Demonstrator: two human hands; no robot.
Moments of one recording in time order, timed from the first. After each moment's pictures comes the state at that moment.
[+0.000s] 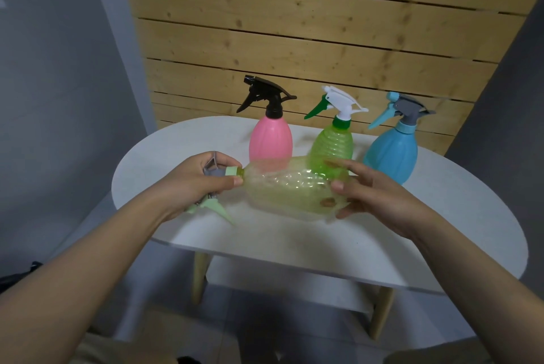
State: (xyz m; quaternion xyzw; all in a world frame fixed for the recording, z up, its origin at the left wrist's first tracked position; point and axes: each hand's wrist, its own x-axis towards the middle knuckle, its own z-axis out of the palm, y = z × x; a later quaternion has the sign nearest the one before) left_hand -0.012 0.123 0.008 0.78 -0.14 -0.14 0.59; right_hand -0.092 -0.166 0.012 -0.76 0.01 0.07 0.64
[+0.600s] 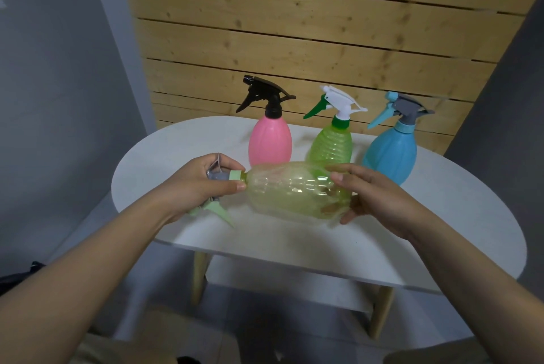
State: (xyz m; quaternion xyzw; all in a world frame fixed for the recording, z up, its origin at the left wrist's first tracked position) left_hand -0.014 0.120 0.006 0.78 -0.16 -0.14 0.58; right_hand -0.094 -0.164 0.013 -0.78 0.03 0.06 0.62
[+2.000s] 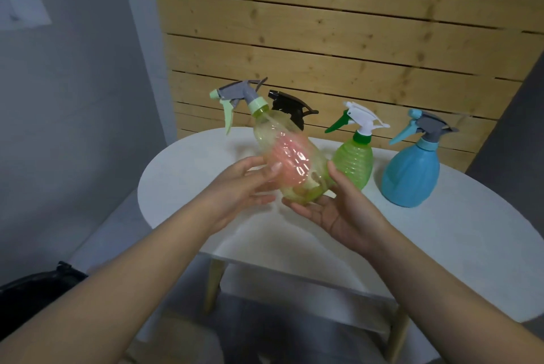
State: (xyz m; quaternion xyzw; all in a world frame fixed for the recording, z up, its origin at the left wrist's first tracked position) left_hand -0.023 0.099 0.015 0.66 -0.11 -0.19 0.72; right_hand -0.068 -0.089 0.004 -0.44 0.05 0.13 0.89
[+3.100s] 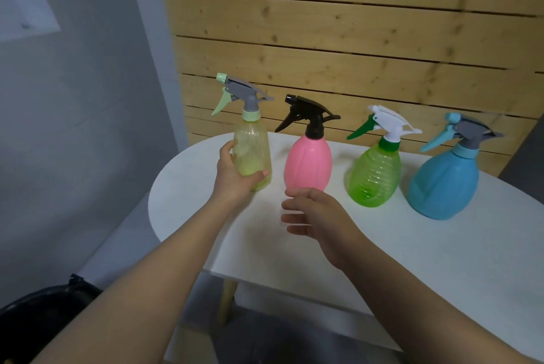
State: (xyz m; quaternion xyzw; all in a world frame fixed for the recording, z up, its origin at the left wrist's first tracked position) left_hand 0.077 0.111 -0.043 0.80 -0.01 0.06 0.59; right_hand -0.036 -0.037 -0.012 -0.68 0.12 0.07 0.72
